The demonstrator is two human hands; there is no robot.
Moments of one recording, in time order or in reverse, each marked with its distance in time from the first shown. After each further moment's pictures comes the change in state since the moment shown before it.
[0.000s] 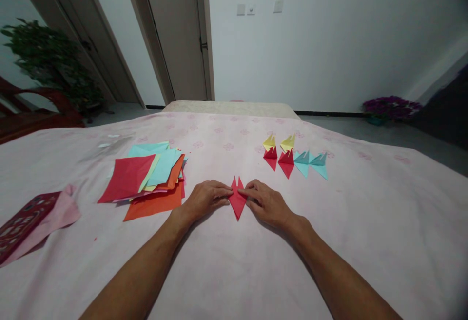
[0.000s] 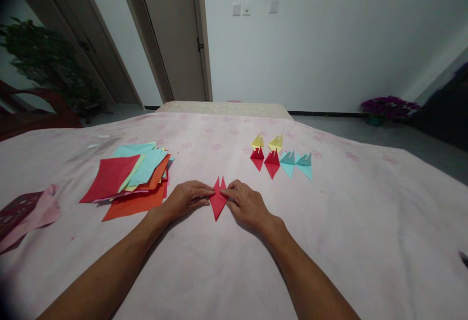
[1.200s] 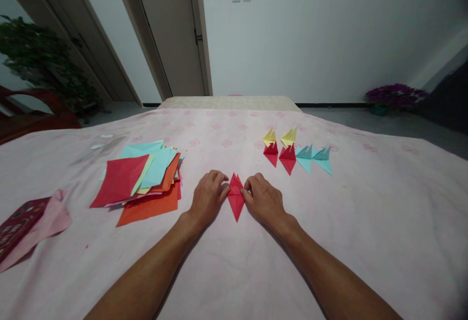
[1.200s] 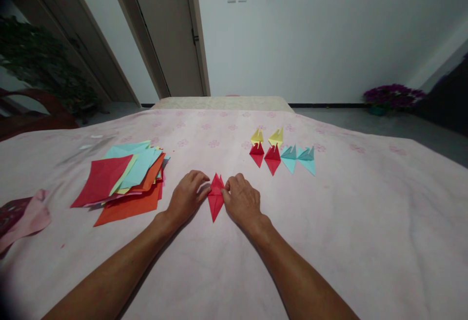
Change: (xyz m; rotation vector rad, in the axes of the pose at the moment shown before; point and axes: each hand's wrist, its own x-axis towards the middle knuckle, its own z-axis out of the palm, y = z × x) left_hand 0.017 0.022 0.018 0.181 0.269 -0.274; right_hand 0.017 -0.016 0.021 -0.172 0.202 0.371
